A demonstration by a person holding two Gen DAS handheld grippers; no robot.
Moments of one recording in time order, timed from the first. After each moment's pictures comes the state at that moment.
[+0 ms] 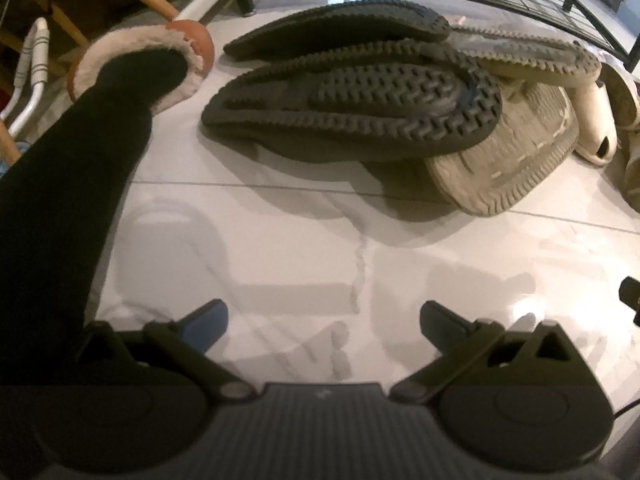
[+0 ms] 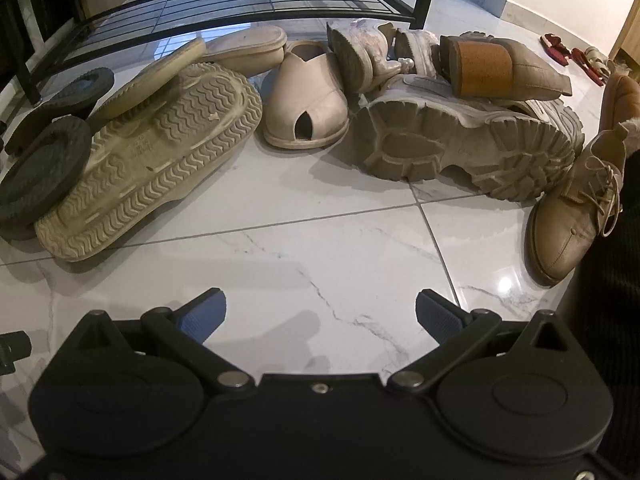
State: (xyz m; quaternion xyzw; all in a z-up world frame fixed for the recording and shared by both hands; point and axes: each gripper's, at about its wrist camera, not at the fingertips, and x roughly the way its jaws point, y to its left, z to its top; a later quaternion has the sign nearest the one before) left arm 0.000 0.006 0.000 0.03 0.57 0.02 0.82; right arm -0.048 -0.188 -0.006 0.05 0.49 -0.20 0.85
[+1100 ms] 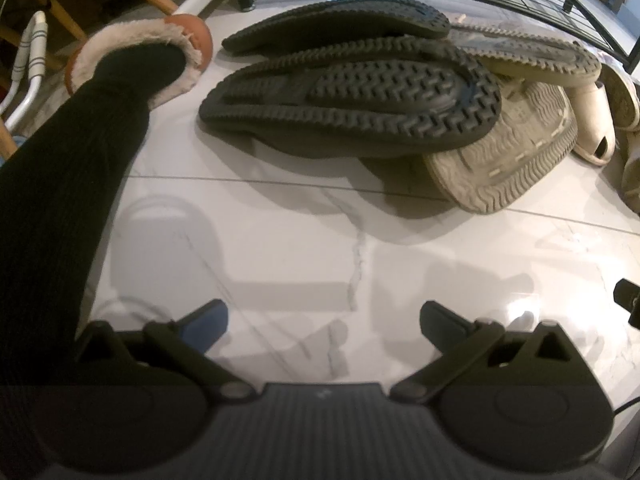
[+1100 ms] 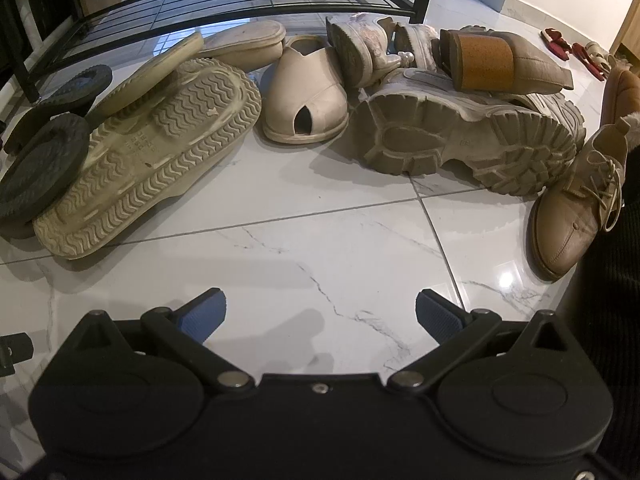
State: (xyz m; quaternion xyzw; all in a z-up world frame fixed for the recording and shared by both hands) left arm -0.001 0.008 -0.001 0.03 0.57 0.02 0.82; right arm -0.048 -0.190 -0.008 0.06 0.49 -0.19 0.85
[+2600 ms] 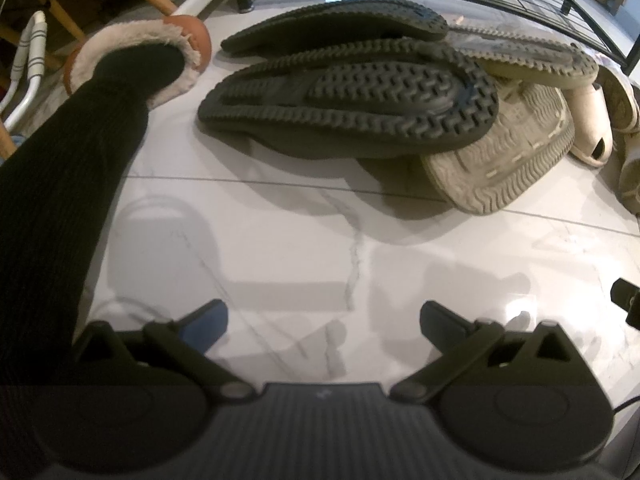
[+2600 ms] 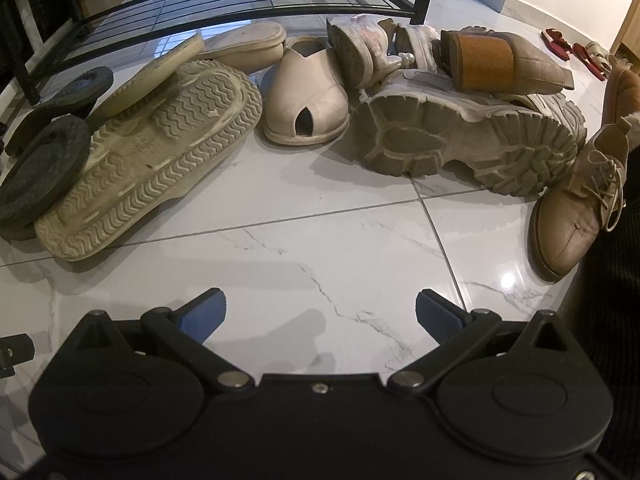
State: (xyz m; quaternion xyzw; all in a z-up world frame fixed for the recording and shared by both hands) left arm 0.000 0.003 -0.001 0.03 0.57 0.02 0.82; right arm -0.048 -0.191 -0.009 0.06 0.49 -0.19 0.85
